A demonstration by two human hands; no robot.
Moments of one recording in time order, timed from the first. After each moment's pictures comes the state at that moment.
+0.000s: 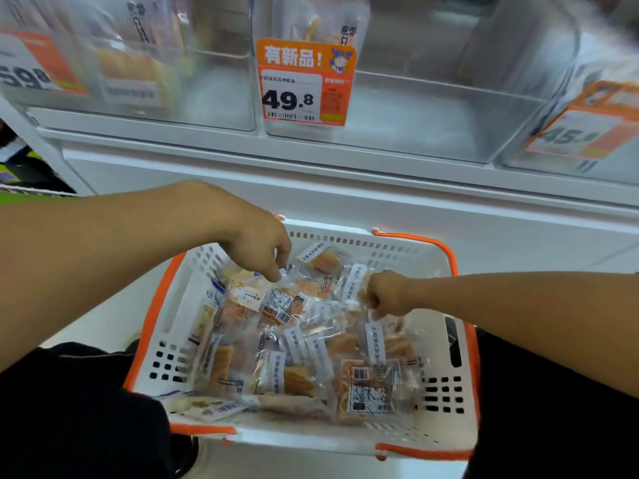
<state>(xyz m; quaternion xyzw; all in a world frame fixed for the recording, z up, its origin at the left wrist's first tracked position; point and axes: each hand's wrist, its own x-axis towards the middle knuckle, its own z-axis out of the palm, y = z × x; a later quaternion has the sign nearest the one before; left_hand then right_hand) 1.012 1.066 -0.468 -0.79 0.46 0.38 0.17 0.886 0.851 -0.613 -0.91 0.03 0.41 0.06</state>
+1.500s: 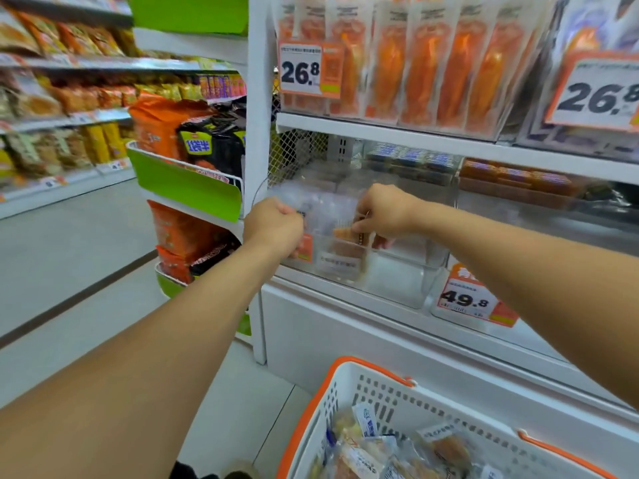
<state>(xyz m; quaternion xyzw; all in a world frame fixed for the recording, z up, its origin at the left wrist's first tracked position) 1.134 1.227 -0.356 -0.82 -0.05 -0.07 -0.57 1.144 1.041 -0.311 -0.99 -0.09 0.03 0.11</state>
